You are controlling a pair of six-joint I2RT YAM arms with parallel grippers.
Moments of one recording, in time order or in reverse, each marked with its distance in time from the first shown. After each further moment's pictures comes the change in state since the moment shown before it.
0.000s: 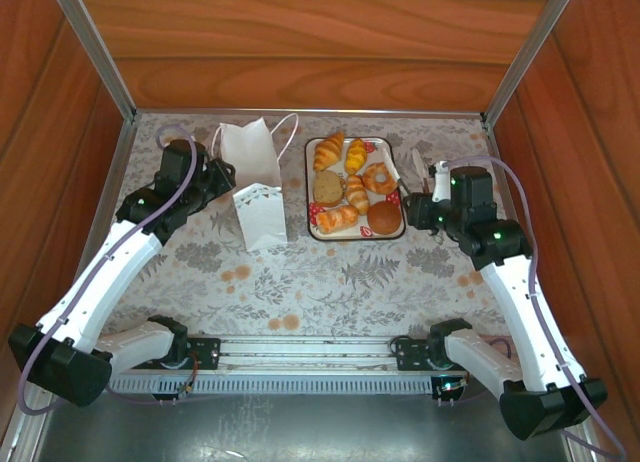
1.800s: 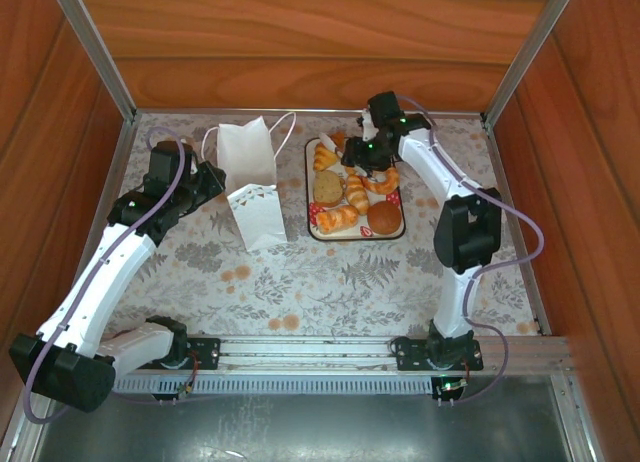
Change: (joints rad) left arm 0.080 -0.025 -0.023 -0.020 0.110 0.008; right arm 0.101 1.055 0.761 -0.080 -0.150 0.131
